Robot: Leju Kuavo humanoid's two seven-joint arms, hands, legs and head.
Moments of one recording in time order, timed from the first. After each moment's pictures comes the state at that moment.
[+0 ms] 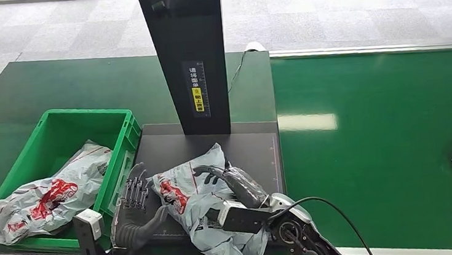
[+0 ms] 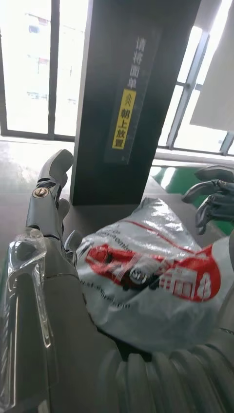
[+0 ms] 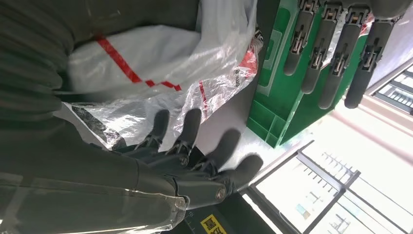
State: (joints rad) left arm 0.08 -0.09 -0.15 -1.56 0.00 -0.13 -0.41; right arm -0.30 0.06 0.52 -1.22 0.46 0.05 -0.48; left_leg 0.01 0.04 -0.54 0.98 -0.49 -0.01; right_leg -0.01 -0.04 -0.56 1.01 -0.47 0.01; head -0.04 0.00
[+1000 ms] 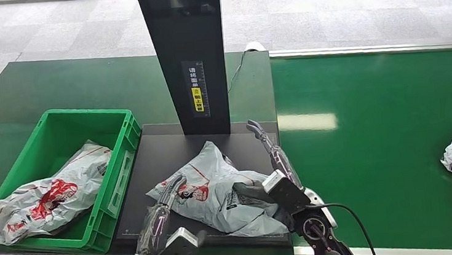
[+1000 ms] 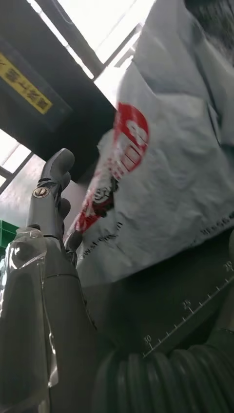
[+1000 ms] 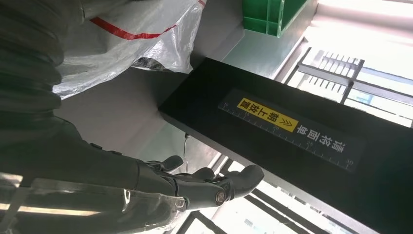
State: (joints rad) left arm 0.11 -0.05 -0.37 -1.62 -0.92 0.06 -0.16; right arm -0.20 0.08 0.30 -1.38 0.30 -0.08 -0.47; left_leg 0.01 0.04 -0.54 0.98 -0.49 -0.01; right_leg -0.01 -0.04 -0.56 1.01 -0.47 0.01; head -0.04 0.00
